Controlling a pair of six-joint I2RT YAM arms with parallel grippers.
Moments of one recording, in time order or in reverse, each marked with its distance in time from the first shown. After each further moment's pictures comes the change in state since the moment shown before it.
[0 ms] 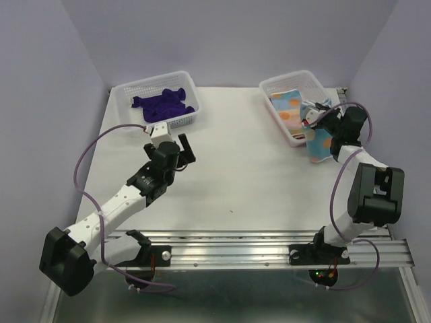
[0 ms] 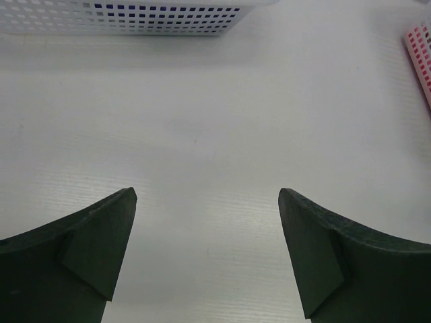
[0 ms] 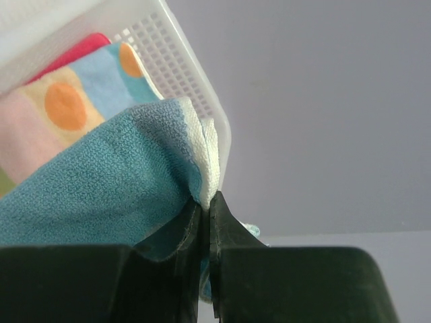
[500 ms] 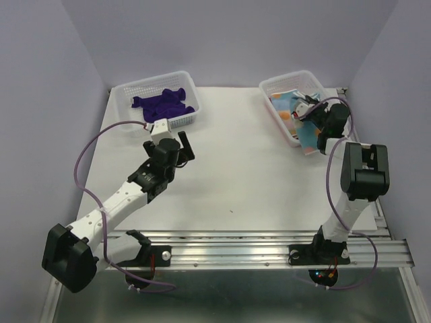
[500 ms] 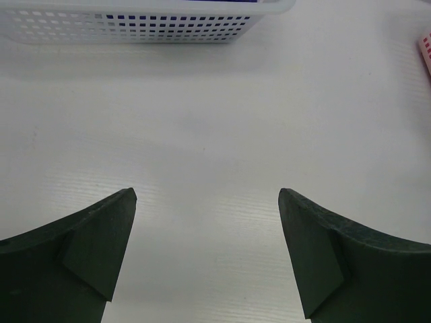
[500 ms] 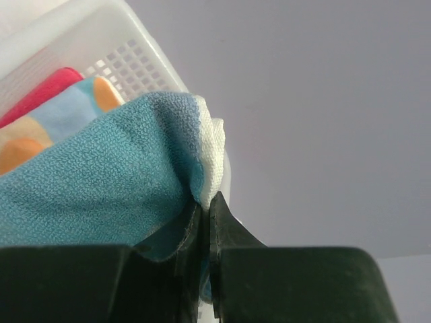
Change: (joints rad) left arm 0.020 0.034 0.029 -0.005 -0.007 0.023; right arm 0.093 0.269 0.106 0.290 0.080 0.115
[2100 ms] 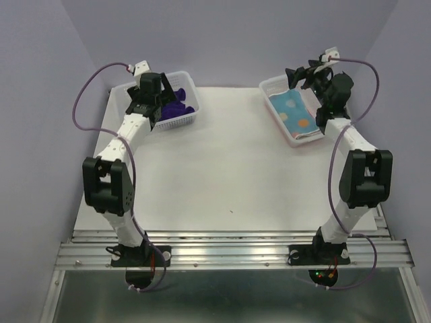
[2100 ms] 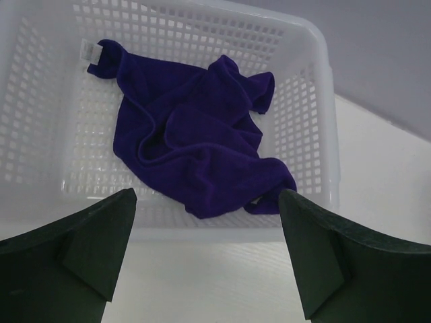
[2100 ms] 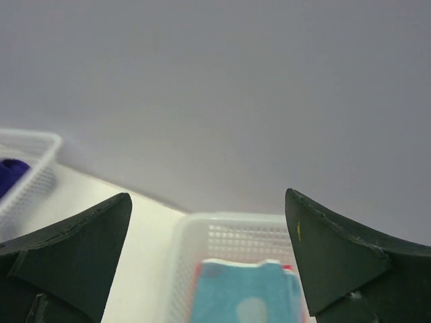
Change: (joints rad) left arm 0.377 0.608 0.708 -0.071 0.171 0.082; right arm 0.092 -0.045 0.296 -0.091 0.190 1.088
